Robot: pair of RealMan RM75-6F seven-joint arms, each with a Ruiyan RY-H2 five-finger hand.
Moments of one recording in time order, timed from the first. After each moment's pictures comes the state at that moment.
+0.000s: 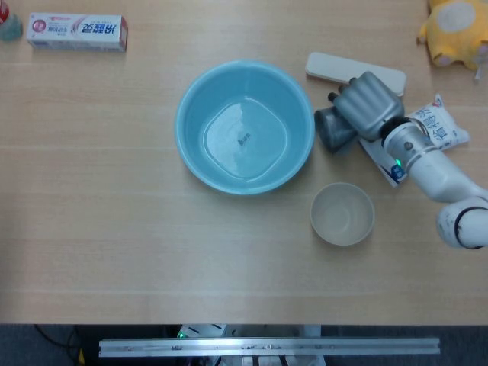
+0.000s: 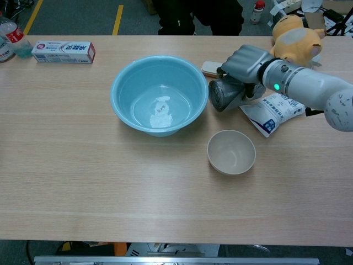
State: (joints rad) left arm -0.01 -0.98 0.02 -1.69 1.49 1.46 -0.07; right arm 1.01 -1.51 0.00 -1.33 -0.84 0.73 -0.82
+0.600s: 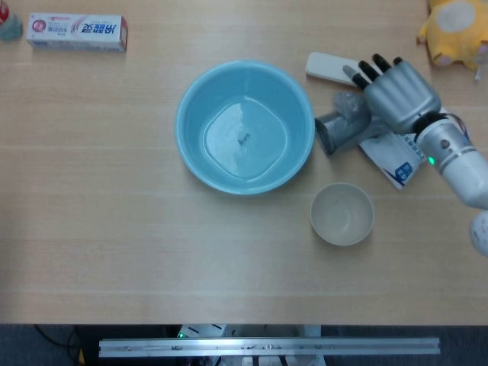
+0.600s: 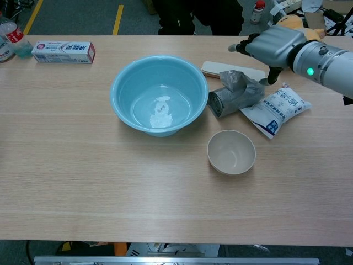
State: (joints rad) left arm -0.02 -0.96 0.01 -1.70 1.50 1.47 -0.08; right arm 0.97 -1.29 -0.02 -1.58 -0.79 0.87 -0.80
